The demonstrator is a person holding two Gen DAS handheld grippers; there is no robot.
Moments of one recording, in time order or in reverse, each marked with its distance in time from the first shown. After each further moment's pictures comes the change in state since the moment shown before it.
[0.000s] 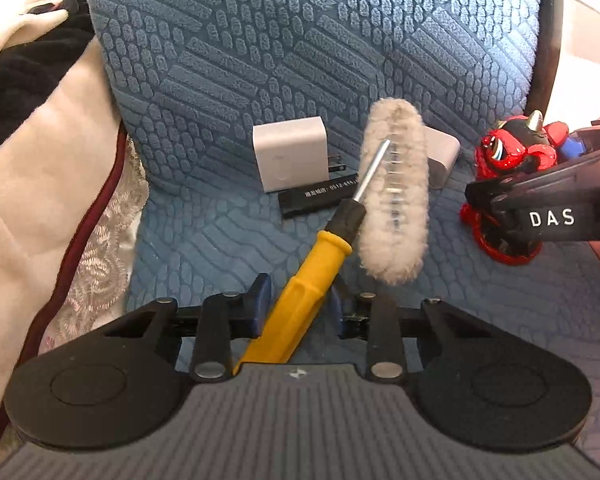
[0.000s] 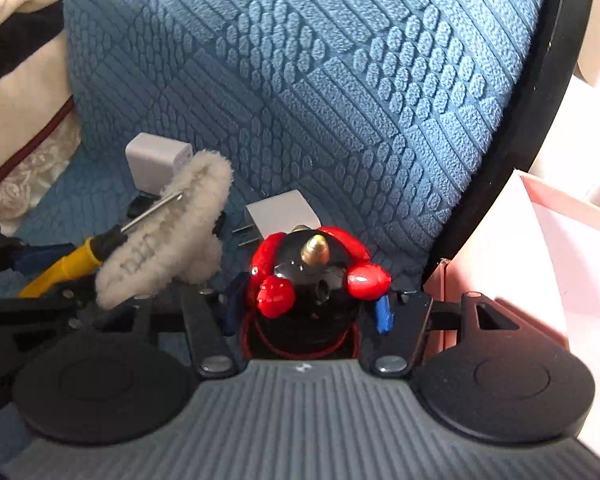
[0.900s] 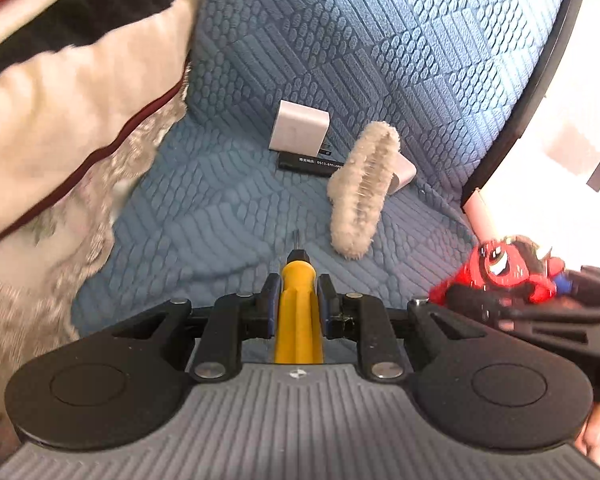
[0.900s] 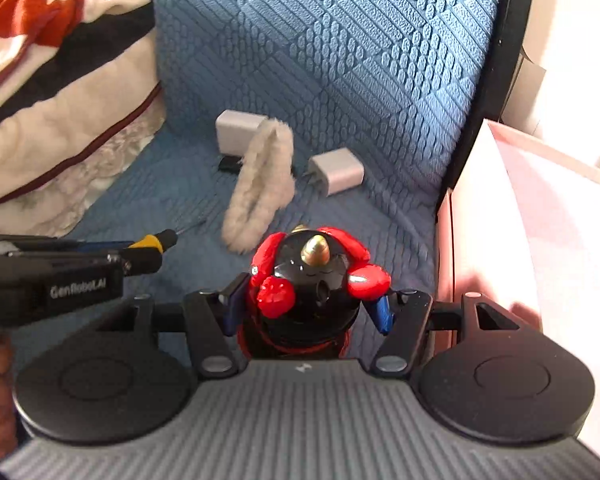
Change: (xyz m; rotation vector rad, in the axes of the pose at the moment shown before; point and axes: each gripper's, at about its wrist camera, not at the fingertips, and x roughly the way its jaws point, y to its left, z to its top) left arm -0.083 0.030 -0.050 -0.380 -0.006 -0.167; right arm -0.093 0.029 -0.052 0.022 0.005 0.072
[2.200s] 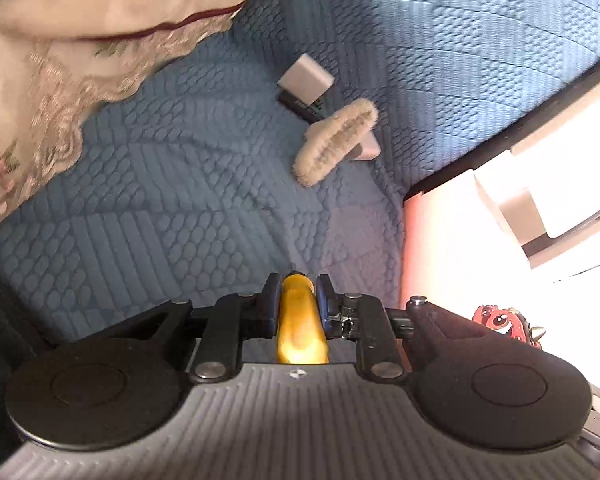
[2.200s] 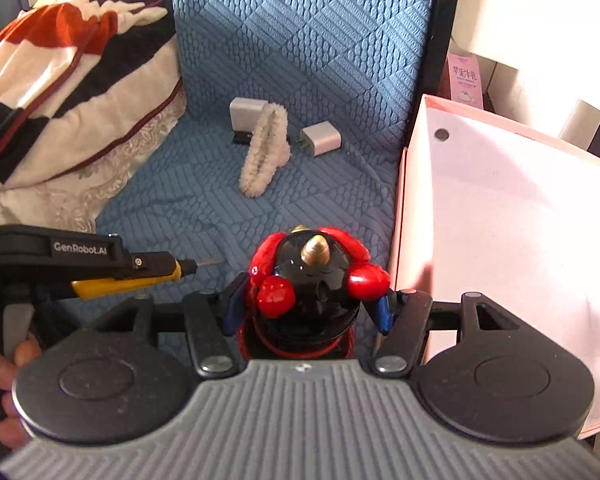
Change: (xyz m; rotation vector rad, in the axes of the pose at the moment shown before) left arm -0.070 -0.001 -0.032 -0.403 0.118 -0.149; right arm -0.098 -0.017 -0.028 0.045 0.047 0.011
